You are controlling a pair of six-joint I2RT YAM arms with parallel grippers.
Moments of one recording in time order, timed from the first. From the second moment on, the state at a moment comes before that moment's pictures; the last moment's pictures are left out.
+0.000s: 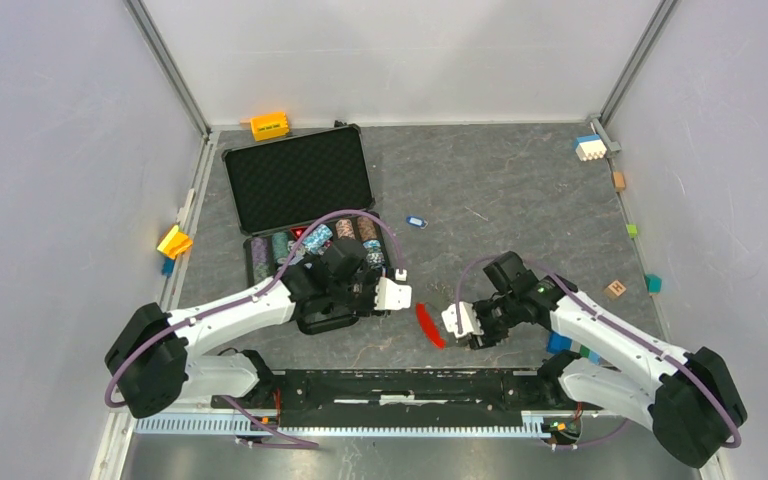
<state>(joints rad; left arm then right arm) -0.86 1.22 0.69 -0.25 0.38 0.78 0.61 1.01 0.54 -0.74 -0.63 -1.16</state>
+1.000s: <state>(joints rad) -0.85 1.21 0.68 -0.26 0.37 0.79 0.68 1.01 0.47 -0.65 -0.47 -1.11</state>
